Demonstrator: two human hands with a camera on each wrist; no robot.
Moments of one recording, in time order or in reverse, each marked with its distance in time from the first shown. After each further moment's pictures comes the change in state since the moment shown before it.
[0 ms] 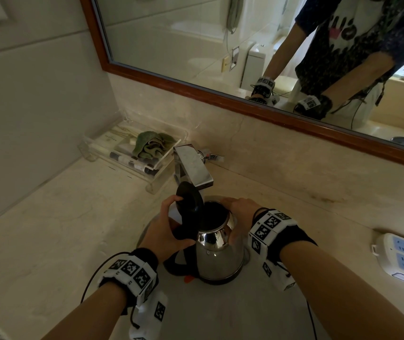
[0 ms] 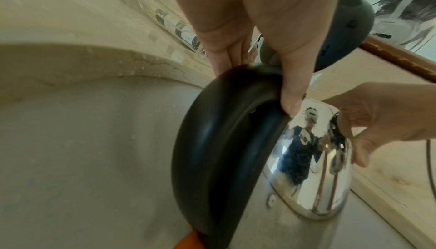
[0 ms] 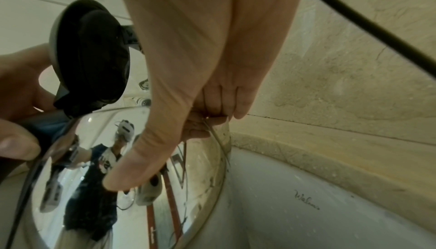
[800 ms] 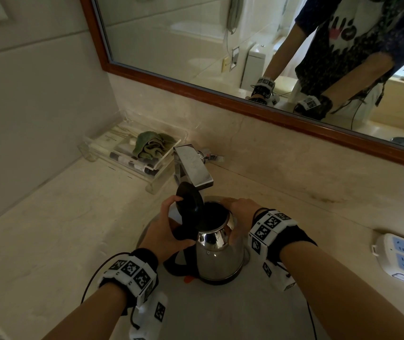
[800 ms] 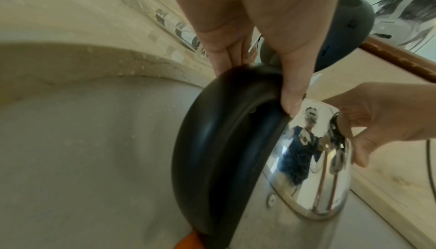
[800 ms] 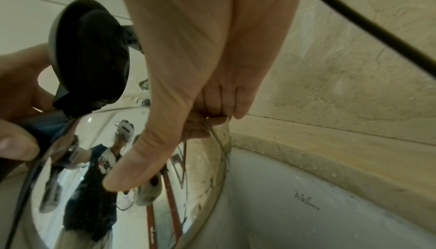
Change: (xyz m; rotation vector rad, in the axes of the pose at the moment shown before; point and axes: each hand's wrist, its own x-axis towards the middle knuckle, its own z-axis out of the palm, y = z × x) left_hand -0.001 0.001 0.000 0.006 0.006 0.006; right_hand -0.001 0.000 0.000 -0.003 0.001 -0.010
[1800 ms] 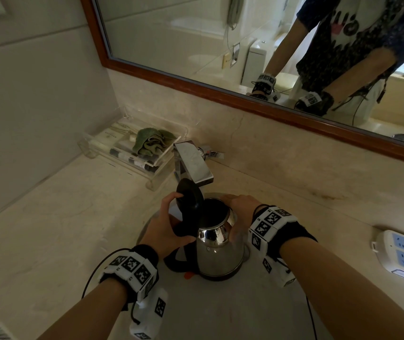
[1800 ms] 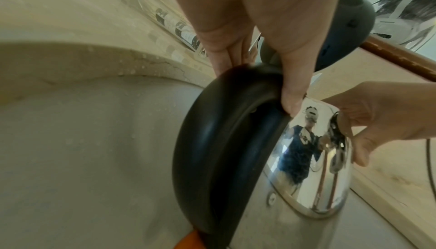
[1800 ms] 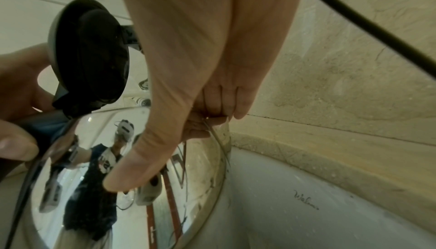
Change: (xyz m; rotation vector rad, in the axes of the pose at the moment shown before) left_hand 0.000 -0.001 0.001 -0.012 0.008 -0.005; right_hand 0.004 0.003 0.004 -0.002 0.005 0.014
